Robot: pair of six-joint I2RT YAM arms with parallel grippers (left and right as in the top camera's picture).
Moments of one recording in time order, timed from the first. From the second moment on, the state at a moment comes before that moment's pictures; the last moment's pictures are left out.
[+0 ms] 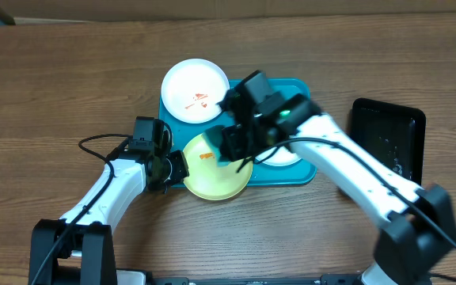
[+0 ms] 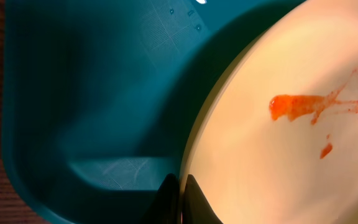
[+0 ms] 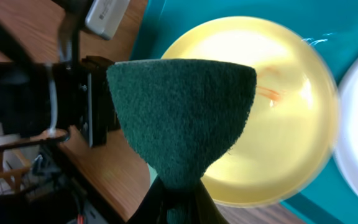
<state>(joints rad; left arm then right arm) -0.12 1.54 0.78 -0.56 0.25 -0.45 0.67 1.80 1.49 -0.87 -0.44 0.32</state>
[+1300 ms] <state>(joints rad) -0.12 1.54 0.78 -0.58 0.25 -0.45 0.80 2.11 1.49 -0.53 -0.30 0.45</state>
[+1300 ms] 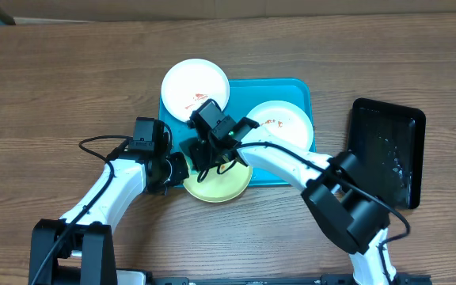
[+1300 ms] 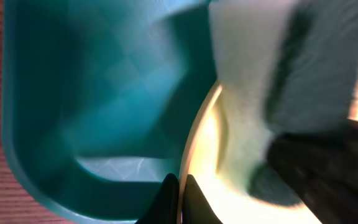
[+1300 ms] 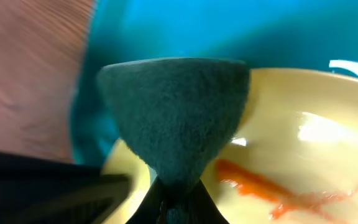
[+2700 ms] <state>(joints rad) -0.13 1.54 0.78 -0.58 0.27 -0.44 0.68 2.10 1.72 -1.20 -0.31 0.38</state>
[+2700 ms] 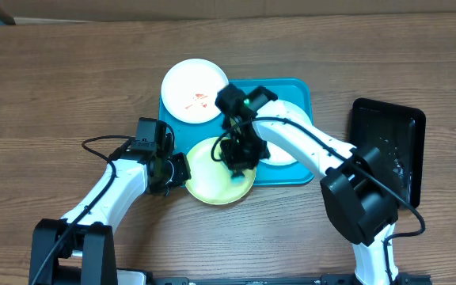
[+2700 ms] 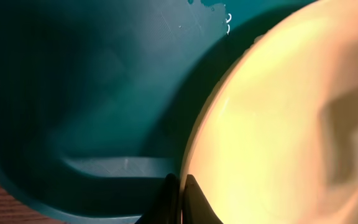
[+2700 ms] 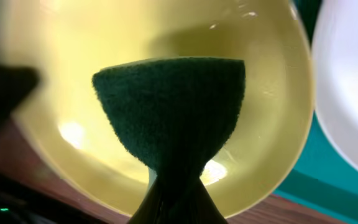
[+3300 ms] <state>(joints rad) -0.13 1.54 0.81 -0.64 0.23 -0.42 0.66 2.01 1.92 -1.37 -0.16 0.37</state>
